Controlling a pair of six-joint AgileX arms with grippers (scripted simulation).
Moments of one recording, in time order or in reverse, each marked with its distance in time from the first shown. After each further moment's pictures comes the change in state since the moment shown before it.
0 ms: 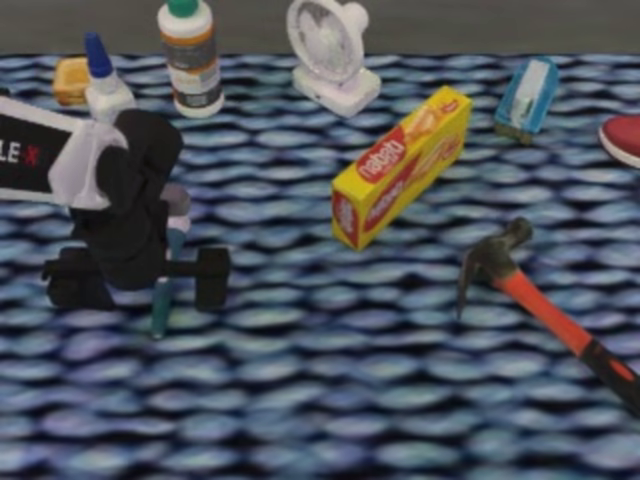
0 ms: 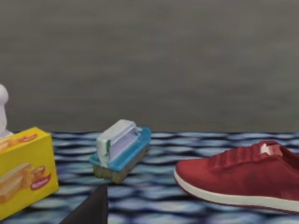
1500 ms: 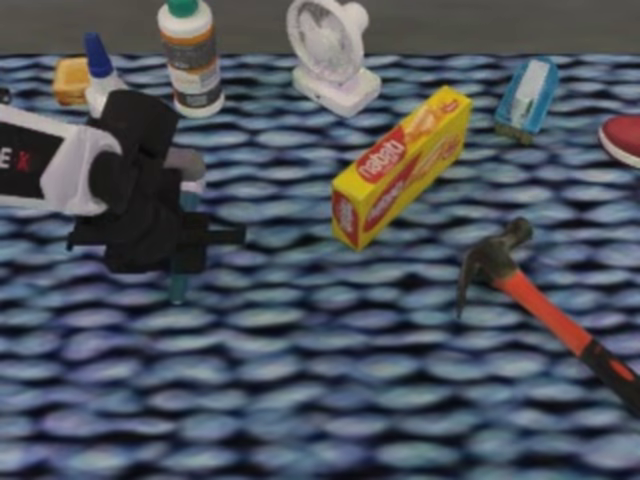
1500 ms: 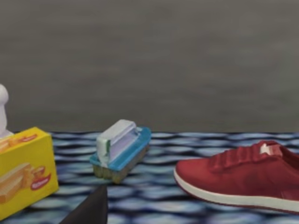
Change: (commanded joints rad) left arm 0.004 -0.104 -0.021 0.186 0.079 0.053; right arm 0.000 0.000 0.000 0.000 0.000 0.000
